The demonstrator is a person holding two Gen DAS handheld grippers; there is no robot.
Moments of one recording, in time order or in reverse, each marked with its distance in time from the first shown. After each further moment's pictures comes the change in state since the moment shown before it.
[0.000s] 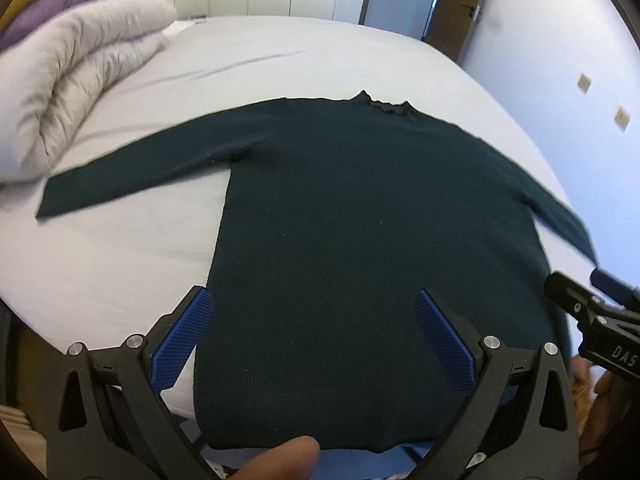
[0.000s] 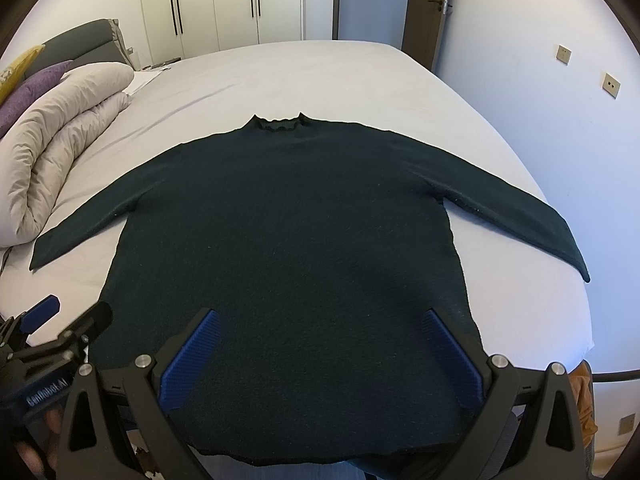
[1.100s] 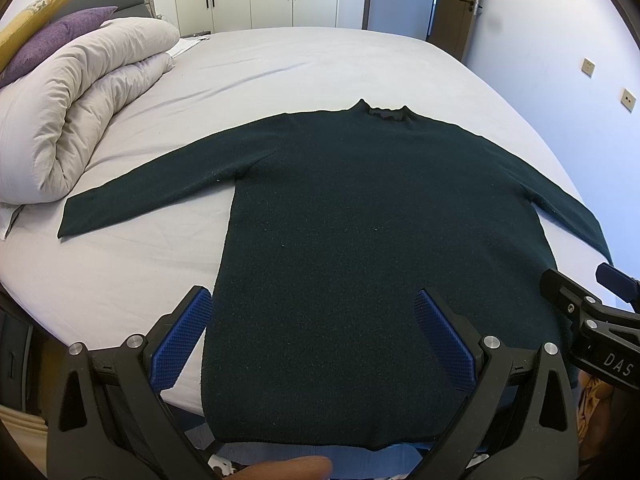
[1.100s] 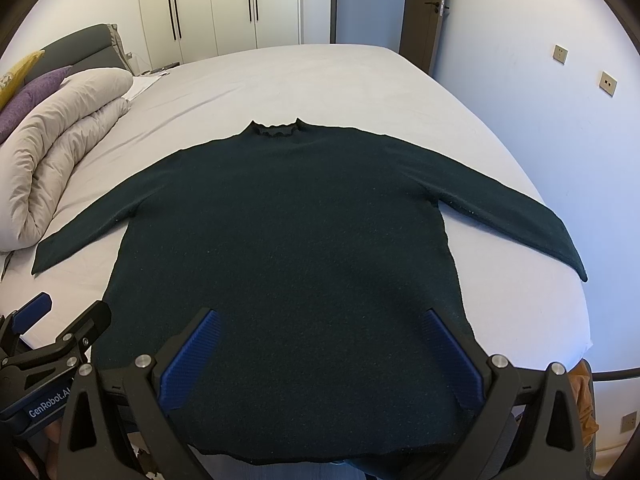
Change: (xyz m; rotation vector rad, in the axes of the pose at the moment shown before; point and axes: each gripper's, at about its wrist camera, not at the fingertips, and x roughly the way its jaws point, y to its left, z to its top) left arm -0.021 -0.043 0.007 0.087 -0.030 0.108; right arm -0.004 -0.008 0.006 0.012 -0.010 0.006
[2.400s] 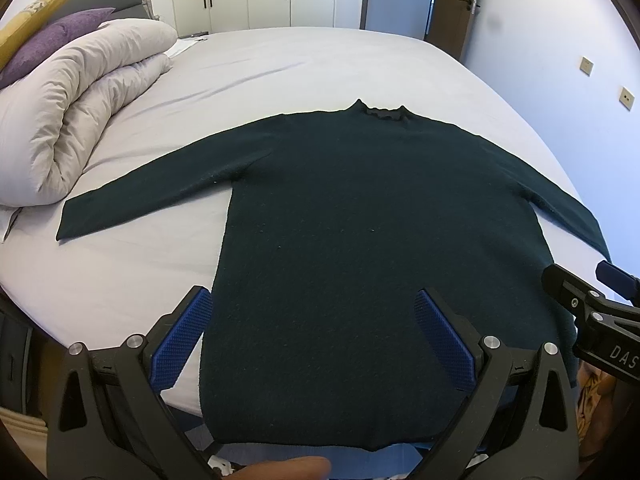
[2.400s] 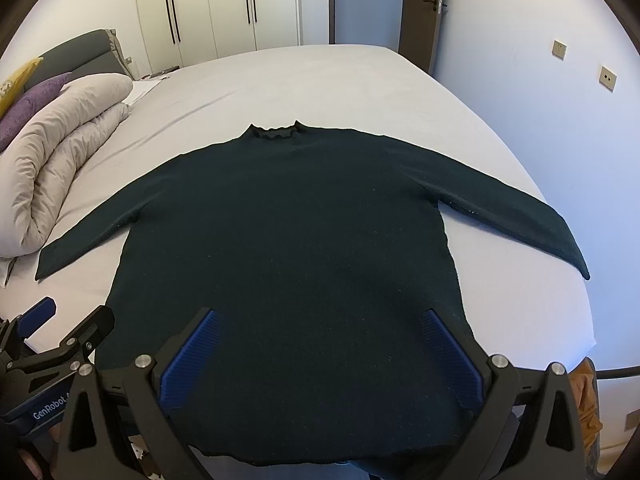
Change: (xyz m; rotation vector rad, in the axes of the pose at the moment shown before) left arm 0.000 -0.001 0.000 0.001 0.002 -0.003; right arm 0.000 -0.005 -0.002 0.013 -0.004 0.015
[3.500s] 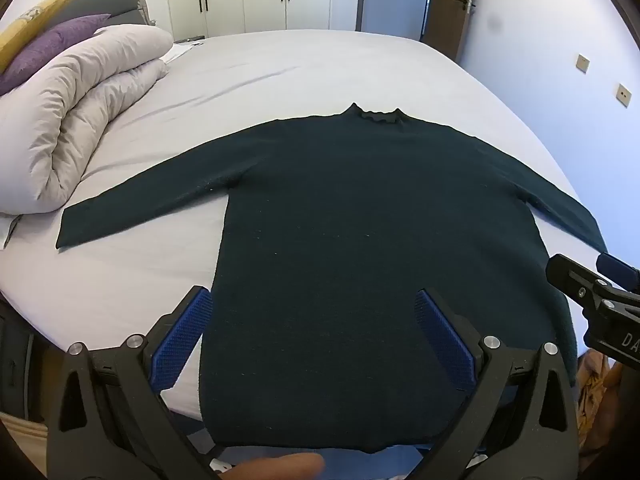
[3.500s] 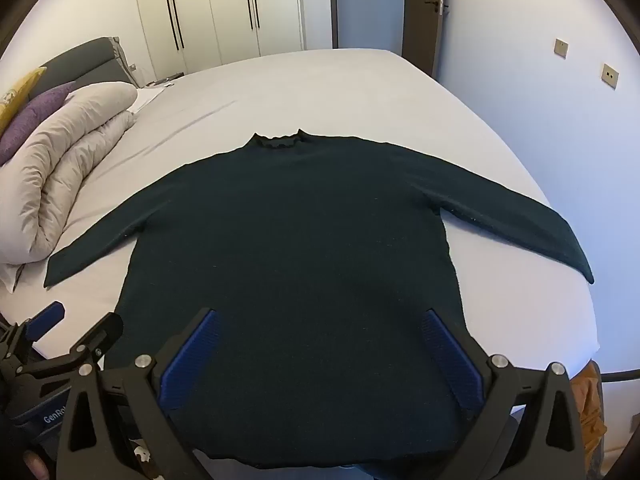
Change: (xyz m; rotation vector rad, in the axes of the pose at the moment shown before) left arm -0.008 -0.012 0.005 0.009 -0.002 -0.012; right arm -0.007 -0.003 0.011 0.005 -0.010 0.025
